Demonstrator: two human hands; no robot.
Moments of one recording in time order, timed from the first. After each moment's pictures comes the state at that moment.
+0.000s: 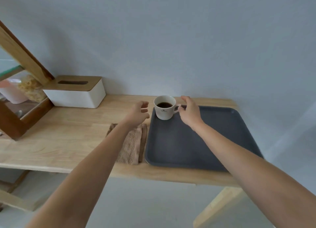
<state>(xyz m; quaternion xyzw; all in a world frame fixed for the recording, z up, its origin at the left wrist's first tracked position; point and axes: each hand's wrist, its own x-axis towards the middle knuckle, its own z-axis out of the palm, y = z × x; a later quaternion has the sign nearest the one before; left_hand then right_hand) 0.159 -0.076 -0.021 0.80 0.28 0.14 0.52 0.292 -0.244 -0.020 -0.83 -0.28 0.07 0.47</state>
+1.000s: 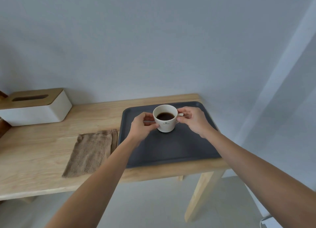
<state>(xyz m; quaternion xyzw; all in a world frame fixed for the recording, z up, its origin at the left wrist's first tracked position) 0.199 -0.194 -0.043 0.78 0.21 0.17 0.56 0.321 -0.384 -0.028 -0.81 -0.26 0.12 0.52</state>
